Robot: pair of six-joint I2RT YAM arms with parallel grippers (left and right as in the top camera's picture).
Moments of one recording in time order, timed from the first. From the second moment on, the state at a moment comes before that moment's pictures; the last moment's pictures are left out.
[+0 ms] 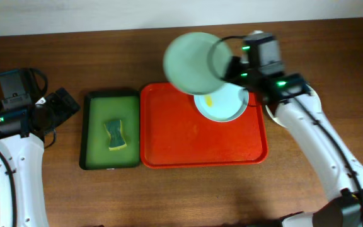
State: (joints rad) left arm 0.24 1.39 1.35 -1.01 -0.07 -0.41; right arm 0.23 1.57 1.40 -0.61 -0.02 0.58
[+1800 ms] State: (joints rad) left arm 0.24 1.39 1.35 -1.02 -0.07 -0.41; right arm 0.17 1.68 1.17 -0.62 -0.06 0.35
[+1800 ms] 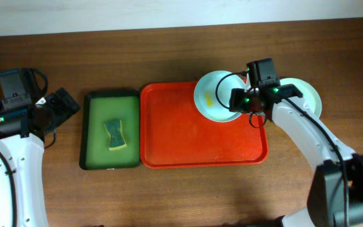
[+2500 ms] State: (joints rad) left arm 0.24 1.39 1.35 -1.01 -0.07 -0.41; right arm 0.16 1.89 1.17 -0.50 0.04 0.37
